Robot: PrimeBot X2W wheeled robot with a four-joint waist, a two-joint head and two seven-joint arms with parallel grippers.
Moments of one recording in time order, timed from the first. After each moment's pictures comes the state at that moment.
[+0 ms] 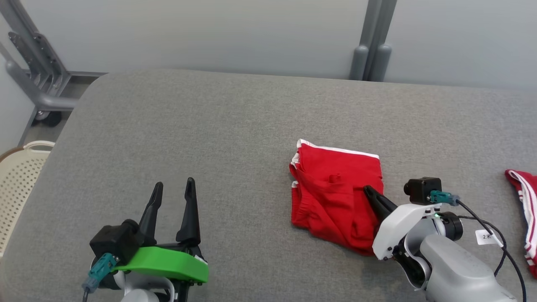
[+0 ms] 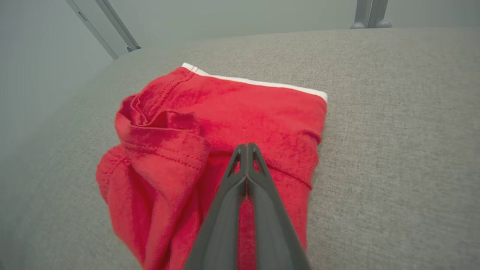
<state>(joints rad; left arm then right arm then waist) -0.07 0.21 -0.42 0.02 -0.64 0.18 -0.23 -0.50 -0.24 0.66 0.81 0.79 0.13 -0.24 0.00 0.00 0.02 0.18</state>
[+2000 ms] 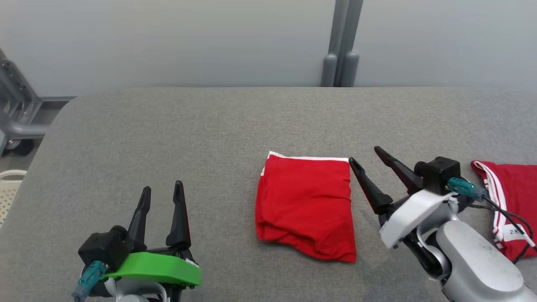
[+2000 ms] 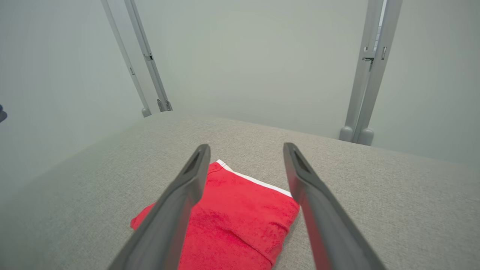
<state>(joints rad) -0.05 0.23 -0.39 0.00 -0.66 0.21 -0.24 -0.37 -0.33 0.50 0.32 0.56 0.13 -0.17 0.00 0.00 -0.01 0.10</state>
